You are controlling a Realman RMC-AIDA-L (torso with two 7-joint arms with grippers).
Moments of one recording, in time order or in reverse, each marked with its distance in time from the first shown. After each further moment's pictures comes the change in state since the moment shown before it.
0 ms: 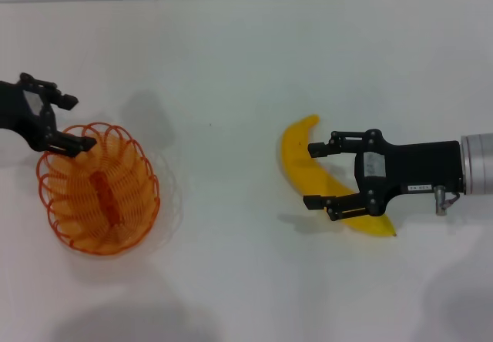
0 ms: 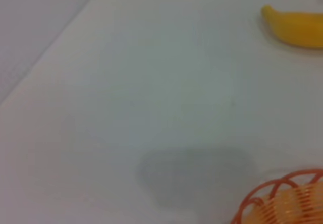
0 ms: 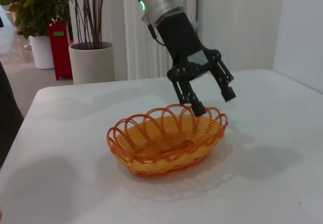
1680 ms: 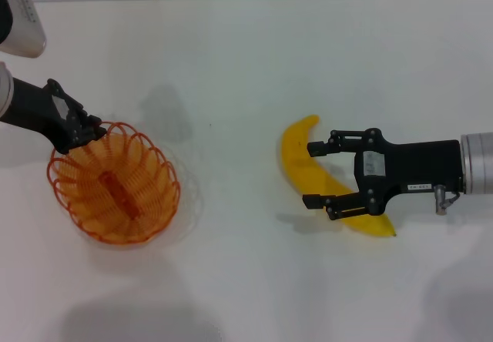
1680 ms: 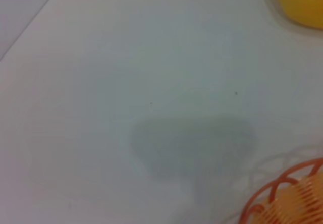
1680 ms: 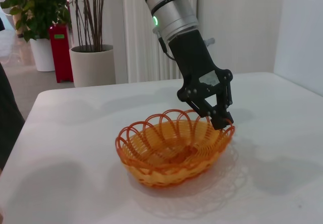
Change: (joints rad) left arm -0.040 -0.006 0.144 -0.089 0.012 -0.119 -0.109; right arm 0.001 0.000 0.002 0.000 0.003 -0.007 0.002
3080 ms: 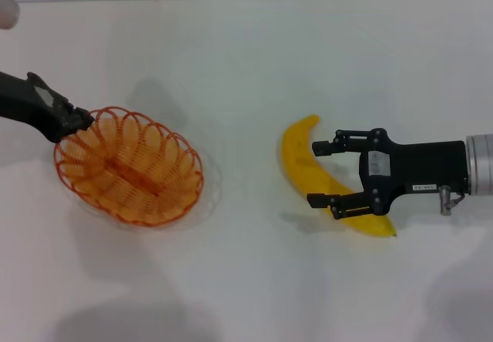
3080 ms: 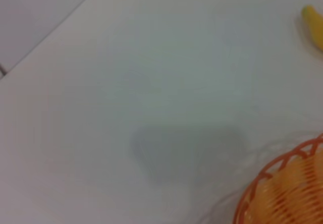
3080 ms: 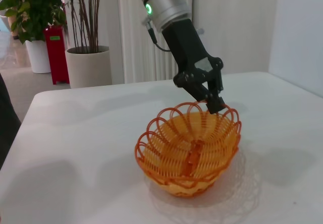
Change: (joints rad) left arm 0.039 -0.001 0.003 0.123 -0.028 0.083 -0.203; right arm -0.010 -0.005 0.008 0.000 0.002 -0.003 0.000
